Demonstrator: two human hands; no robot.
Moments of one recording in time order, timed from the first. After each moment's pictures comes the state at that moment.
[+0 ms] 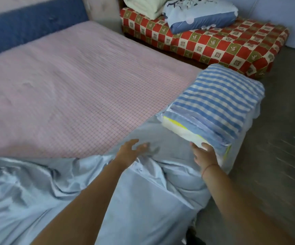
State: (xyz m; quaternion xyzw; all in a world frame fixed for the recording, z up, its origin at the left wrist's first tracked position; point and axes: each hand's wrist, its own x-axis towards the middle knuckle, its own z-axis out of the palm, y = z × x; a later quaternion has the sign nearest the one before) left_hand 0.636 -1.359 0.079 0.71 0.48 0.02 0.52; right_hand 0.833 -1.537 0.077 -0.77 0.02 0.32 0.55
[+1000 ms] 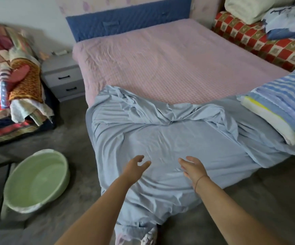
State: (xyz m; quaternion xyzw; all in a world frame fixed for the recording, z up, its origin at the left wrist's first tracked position) left_hand 0.171 -1.605 0.097 0.59 0.63 0.09 0.50; right_hand 0.391 -1.657 0.080 -0.72 -0.15 0.53 0.42
